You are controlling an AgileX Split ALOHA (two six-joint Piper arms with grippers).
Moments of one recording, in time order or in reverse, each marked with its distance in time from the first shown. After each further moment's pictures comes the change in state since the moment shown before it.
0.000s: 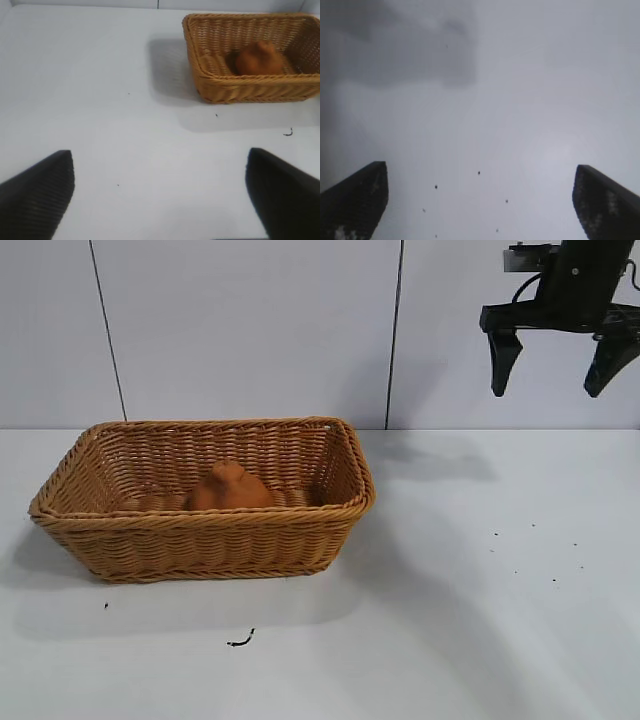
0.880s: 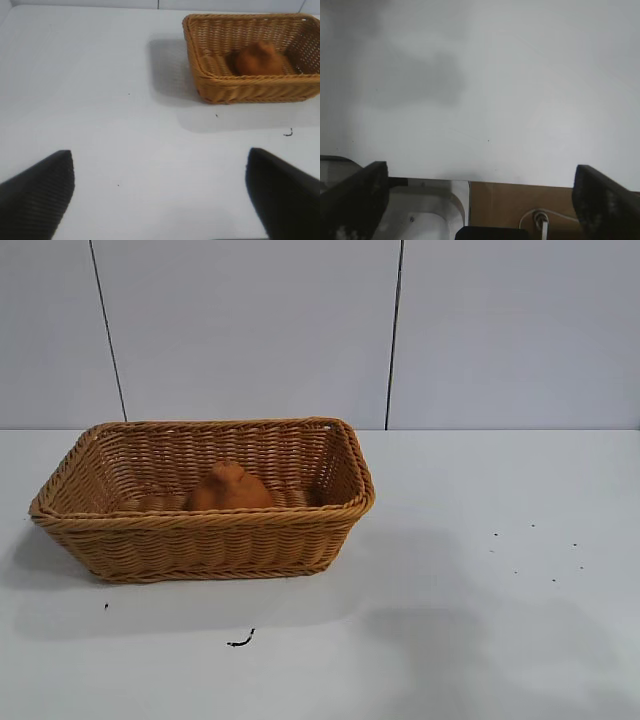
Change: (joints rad) left arm 0.000 0.000 0.000 0.000 0.000 0.000; right arm 0.001 -1.374 1.028 0.034 -0.178 -0.016
